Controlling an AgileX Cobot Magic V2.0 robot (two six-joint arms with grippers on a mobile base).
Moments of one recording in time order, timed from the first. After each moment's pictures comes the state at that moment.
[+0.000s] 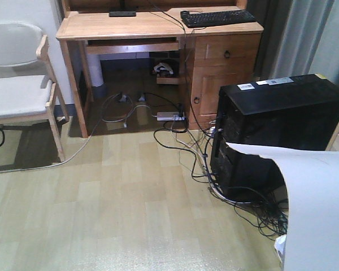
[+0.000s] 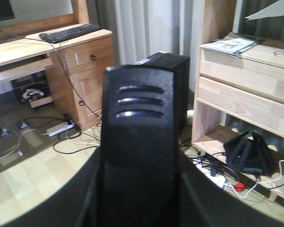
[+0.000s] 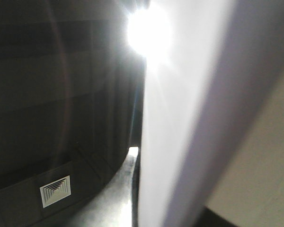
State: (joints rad) left arm -0.43 0.15 -0.66 -0.19 0.81 0.20; right arm 0.07 0.34 0.02 -0.19 -1.17 1.62
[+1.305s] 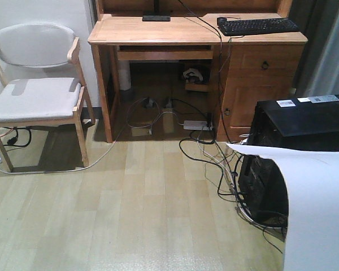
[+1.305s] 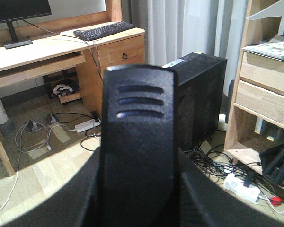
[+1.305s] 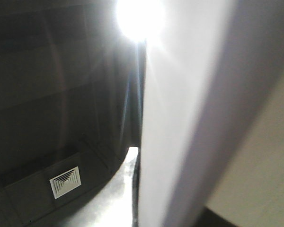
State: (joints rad) left arm -0.43 0.15 -0.66 -0.19 0.81 0.20; right arm 0.07 0.34 0.02 -0.19 -1.17 1.62
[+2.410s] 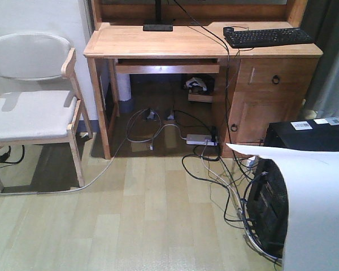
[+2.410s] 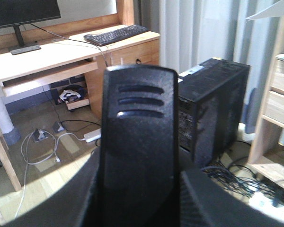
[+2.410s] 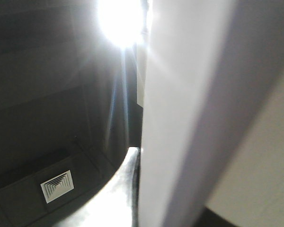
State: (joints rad) left arm -0.43 0.15 -0.66 -0.19 0.81 0.20; right arm 0.07 0.34 0.02 -0.19 -1.17 1.62
